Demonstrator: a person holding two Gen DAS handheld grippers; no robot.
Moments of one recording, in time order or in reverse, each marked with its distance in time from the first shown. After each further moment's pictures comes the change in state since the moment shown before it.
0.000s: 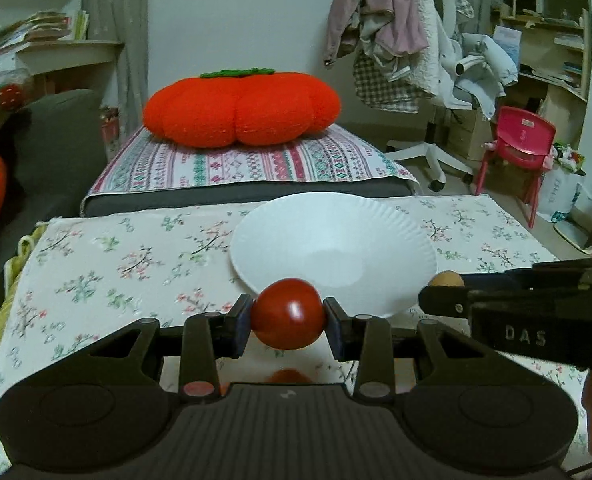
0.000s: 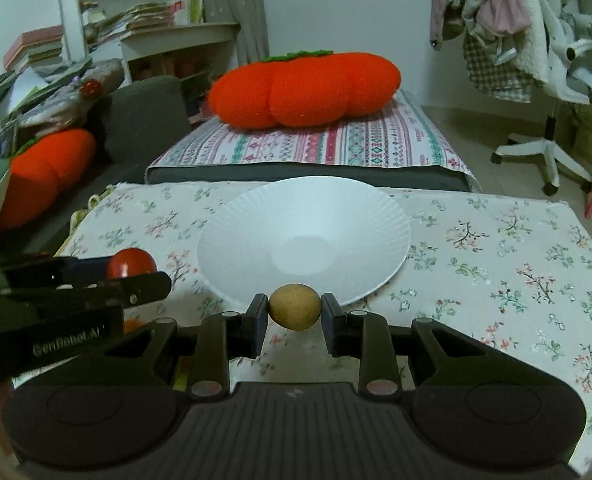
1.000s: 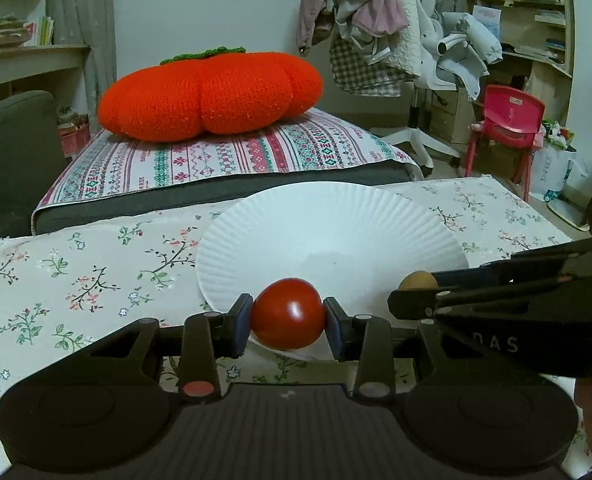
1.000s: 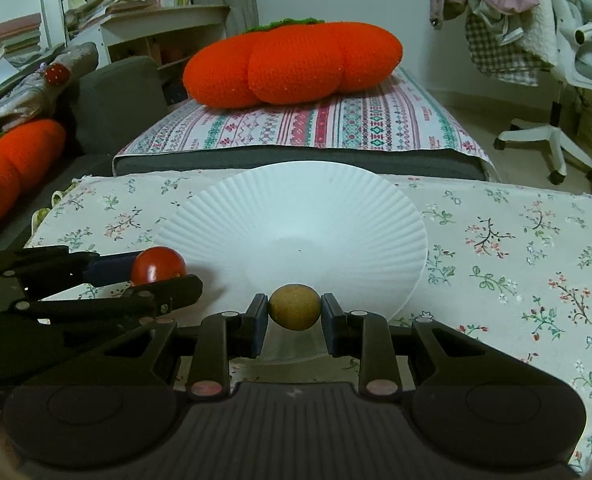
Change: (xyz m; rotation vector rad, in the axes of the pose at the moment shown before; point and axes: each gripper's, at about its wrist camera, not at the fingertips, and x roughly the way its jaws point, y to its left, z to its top) left arm 0.055 -0.002 0.004 0.073 0.014 -0.048; right arm 0.052 -0.005 0.008 0.003 0.044 -0.022
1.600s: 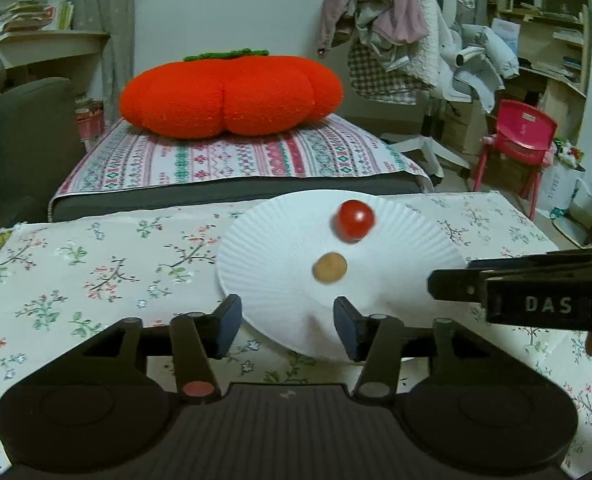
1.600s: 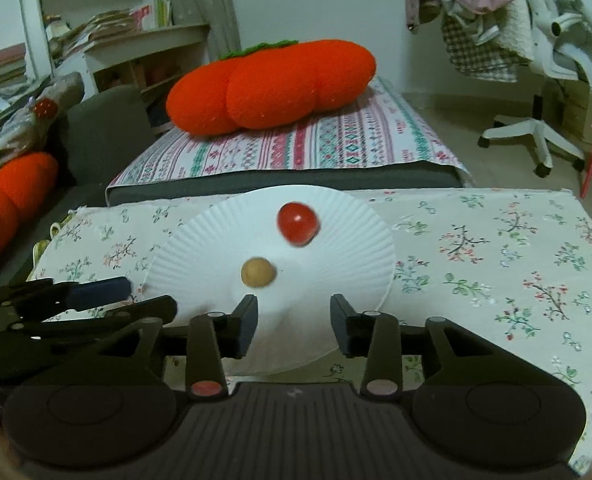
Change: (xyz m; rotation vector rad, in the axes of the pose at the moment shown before) left arm -0.013 0.011 0.007 -0.075 0.017 0.024; right arm -0.021 -0.014 0.010 0.074 -0.028 -0.013
